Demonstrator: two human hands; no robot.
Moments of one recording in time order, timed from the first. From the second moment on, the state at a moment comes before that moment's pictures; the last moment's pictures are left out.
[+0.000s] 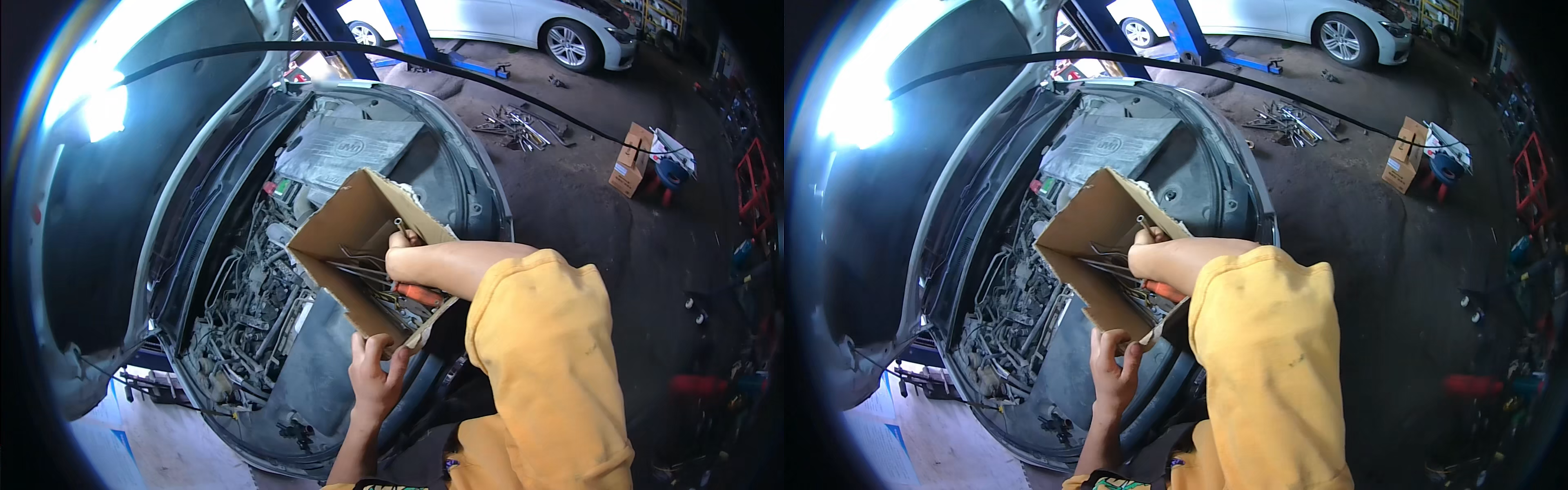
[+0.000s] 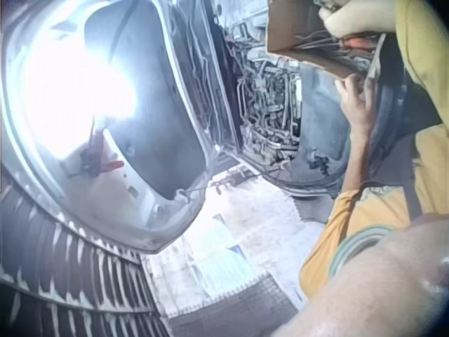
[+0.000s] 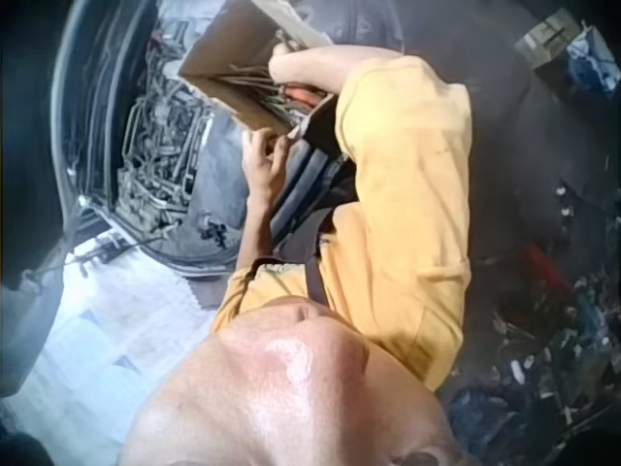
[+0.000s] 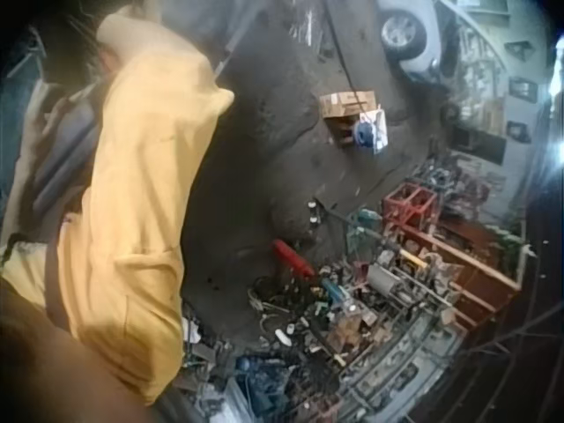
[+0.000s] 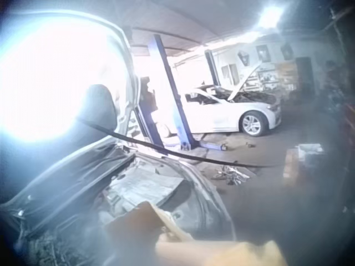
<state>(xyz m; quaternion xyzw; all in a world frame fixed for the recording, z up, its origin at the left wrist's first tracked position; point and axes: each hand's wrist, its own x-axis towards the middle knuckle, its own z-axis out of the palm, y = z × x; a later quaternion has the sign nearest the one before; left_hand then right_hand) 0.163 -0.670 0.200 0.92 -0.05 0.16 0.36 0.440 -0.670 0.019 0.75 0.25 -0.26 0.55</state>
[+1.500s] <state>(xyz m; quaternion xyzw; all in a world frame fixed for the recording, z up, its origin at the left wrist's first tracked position) 0.195 -0.653 0.260 0.67 0.11 0.49 0.55 0.302 -0.768 0.317 0.78 0.55 0.05 -0.29</state>
